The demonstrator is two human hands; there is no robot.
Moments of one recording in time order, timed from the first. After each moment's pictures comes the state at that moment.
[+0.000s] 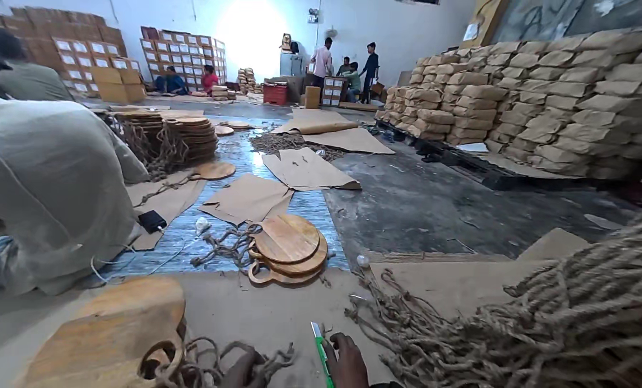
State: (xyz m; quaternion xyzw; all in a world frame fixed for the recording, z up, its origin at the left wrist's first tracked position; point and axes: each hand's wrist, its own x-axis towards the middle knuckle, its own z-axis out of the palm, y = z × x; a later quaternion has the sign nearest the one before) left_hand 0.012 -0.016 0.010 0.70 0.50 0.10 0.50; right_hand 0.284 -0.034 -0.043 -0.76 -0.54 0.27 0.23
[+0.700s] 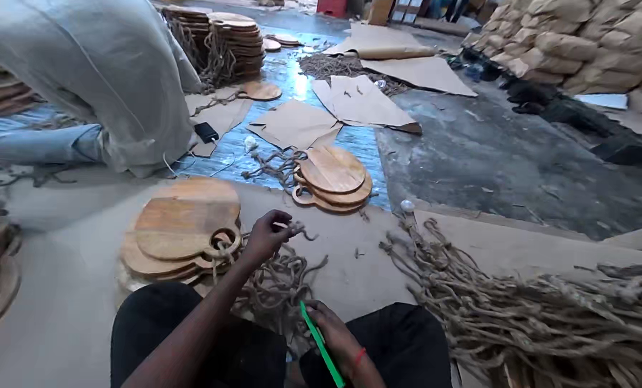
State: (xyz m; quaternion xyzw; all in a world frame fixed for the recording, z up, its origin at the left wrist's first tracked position) left_hand -0.017 0.024 0.051 0.56 0.54 0.39 0.49; right_hand 0.183 -0.112 -0.015 -0.57 -0.36 0.71 0.22
